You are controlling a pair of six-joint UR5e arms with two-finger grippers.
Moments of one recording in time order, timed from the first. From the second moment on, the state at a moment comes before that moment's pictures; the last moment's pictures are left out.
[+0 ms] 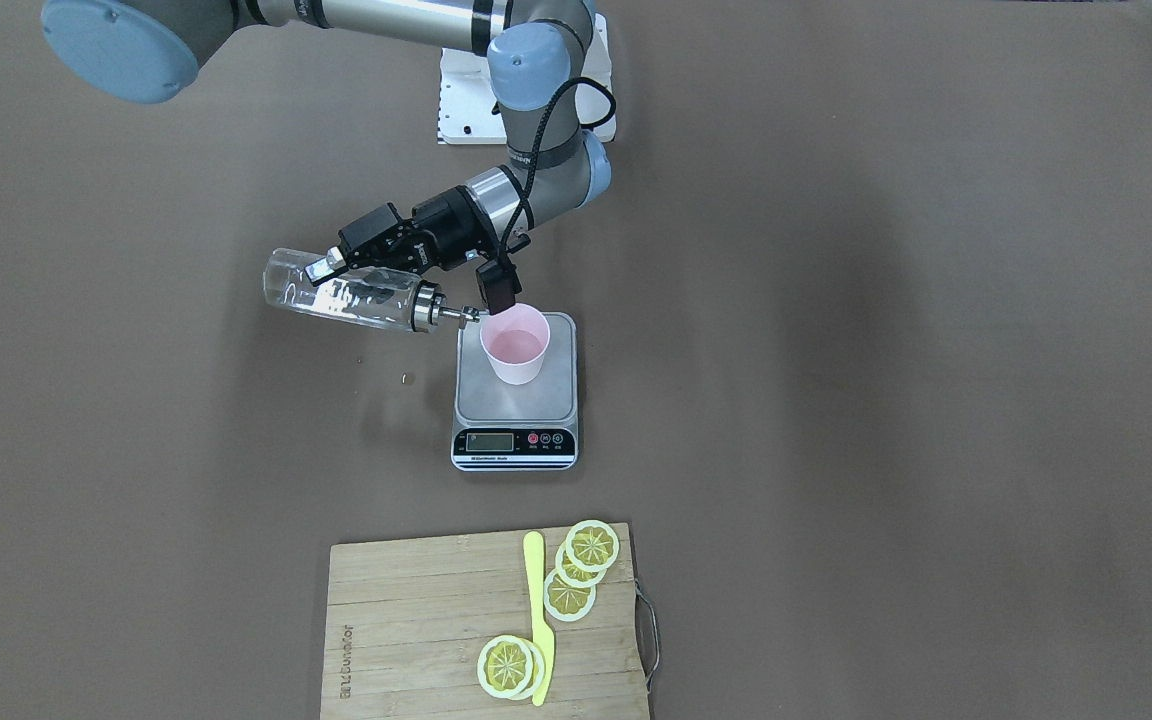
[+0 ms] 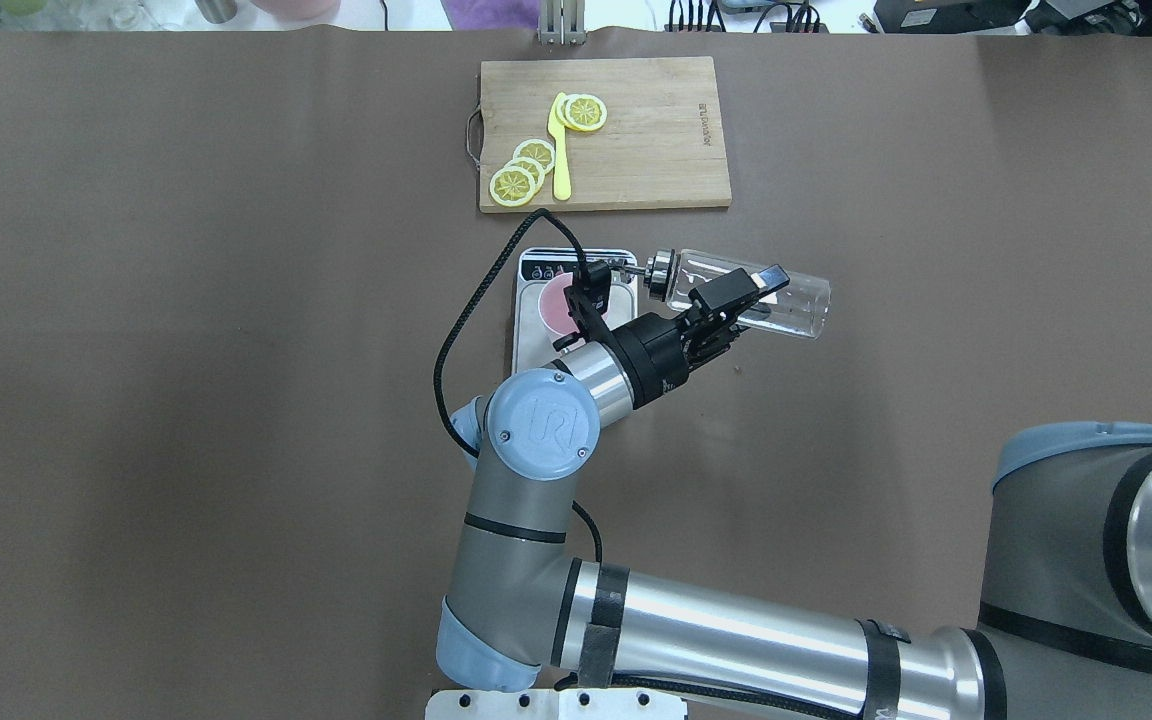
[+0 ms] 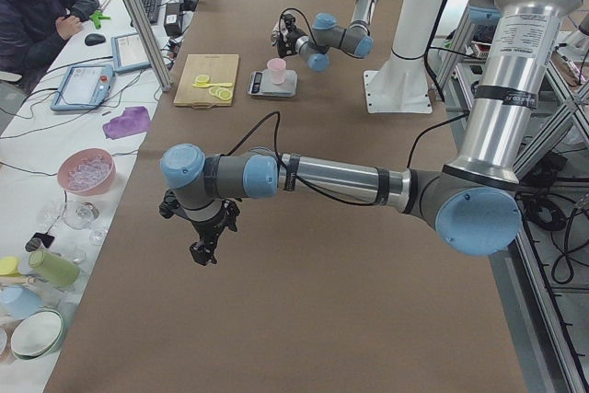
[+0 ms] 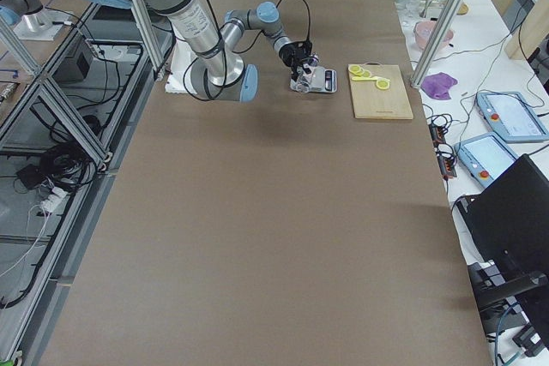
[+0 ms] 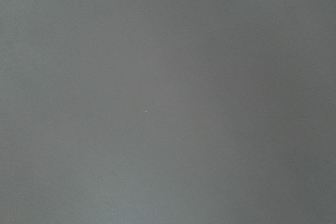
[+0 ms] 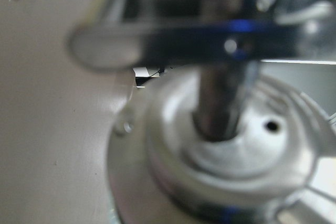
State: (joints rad) left arm -1.55 -1.78 -1.49 -1.40 -2.30 0.41; right arm 0.32 -0.53 1.25 -2.90 0.88 1.20
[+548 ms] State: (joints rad) left arm -1.55 -1.78 -1.49 -1.40 -2.30 0.41; right arm 0.31 -0.52 1.23 -2.94 0.89 1.21
